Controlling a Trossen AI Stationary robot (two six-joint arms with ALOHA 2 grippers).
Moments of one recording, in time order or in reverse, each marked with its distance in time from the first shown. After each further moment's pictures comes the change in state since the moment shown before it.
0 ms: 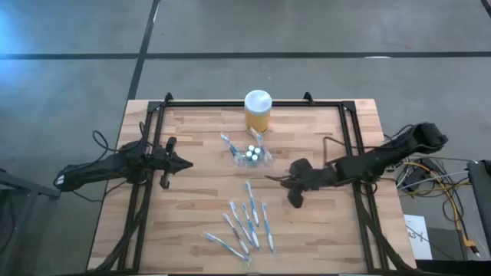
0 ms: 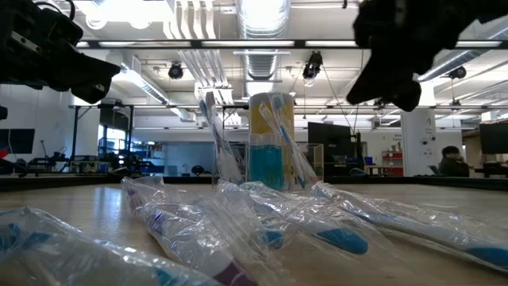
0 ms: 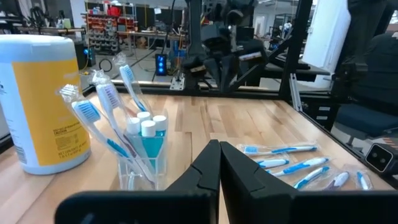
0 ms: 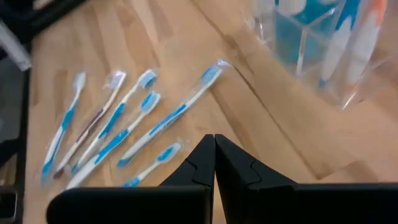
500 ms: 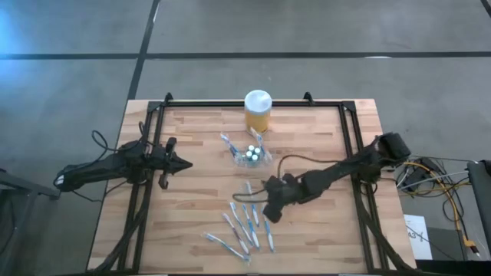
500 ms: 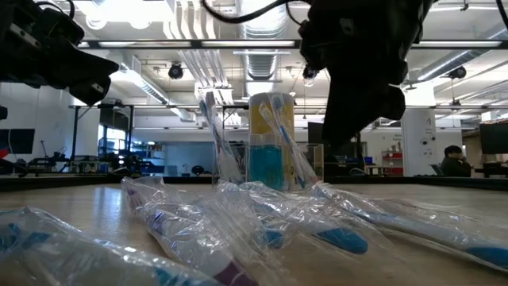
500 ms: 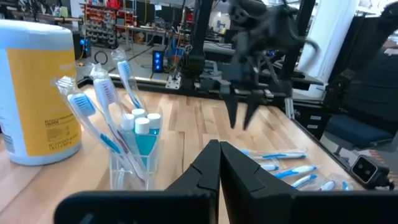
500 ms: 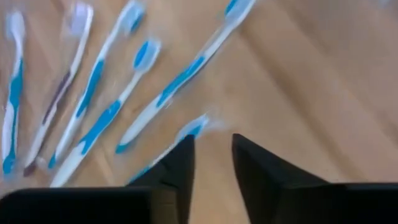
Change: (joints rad) left arm 0.000 0.002 0.014 -0.009 0.006 -0.078; right arm 0.047 0.461 0.438 -0.333 -0.108 0.158
